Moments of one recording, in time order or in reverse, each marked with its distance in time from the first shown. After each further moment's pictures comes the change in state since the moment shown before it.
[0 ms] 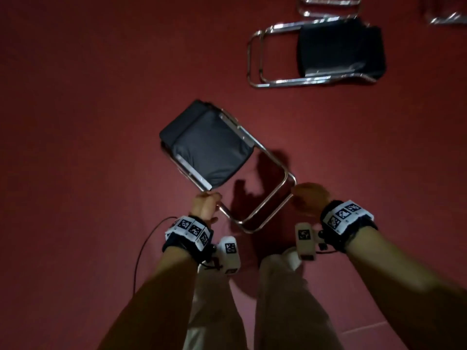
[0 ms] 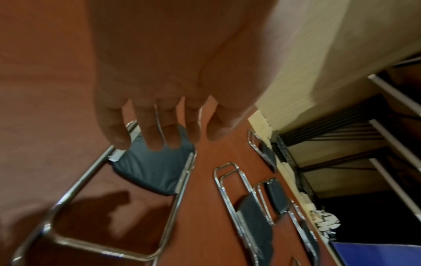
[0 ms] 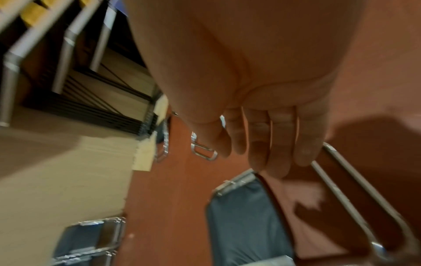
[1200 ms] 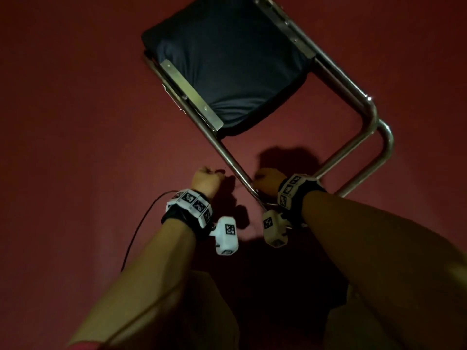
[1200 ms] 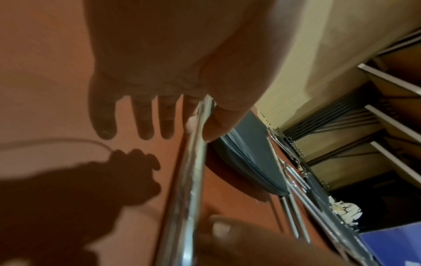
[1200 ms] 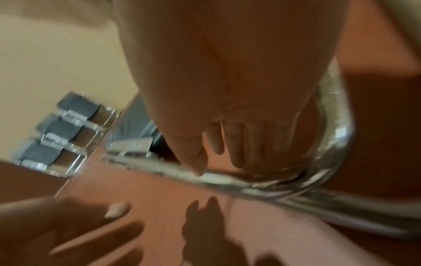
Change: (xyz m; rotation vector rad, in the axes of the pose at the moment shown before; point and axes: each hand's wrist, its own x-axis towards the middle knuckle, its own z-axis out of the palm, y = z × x) left_hand 0.448 -0.358 0.029 0.005 0.177 0.126; right_hand 0.456 0.319 0.313 -0.771 -0.214 -0.281
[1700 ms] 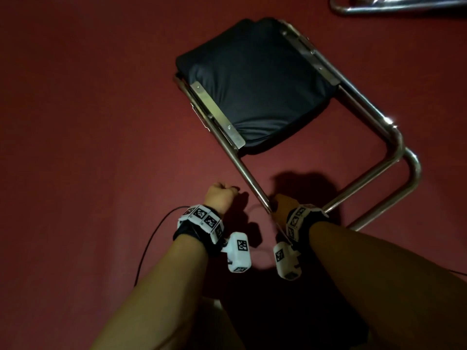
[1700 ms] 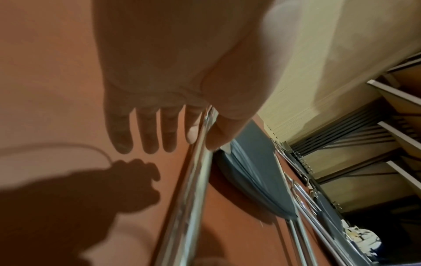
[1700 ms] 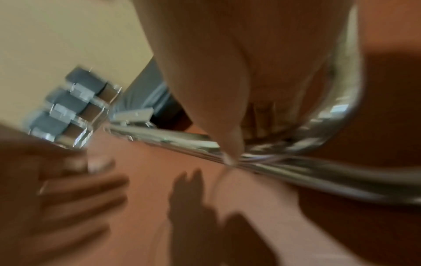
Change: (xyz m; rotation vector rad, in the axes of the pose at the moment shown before) left_hand 0.015 -0.003 -0.016 -0.042 -0.021 0.018; right_hand 0.027 0.012 0.030 -0.318 0.079 -0.073
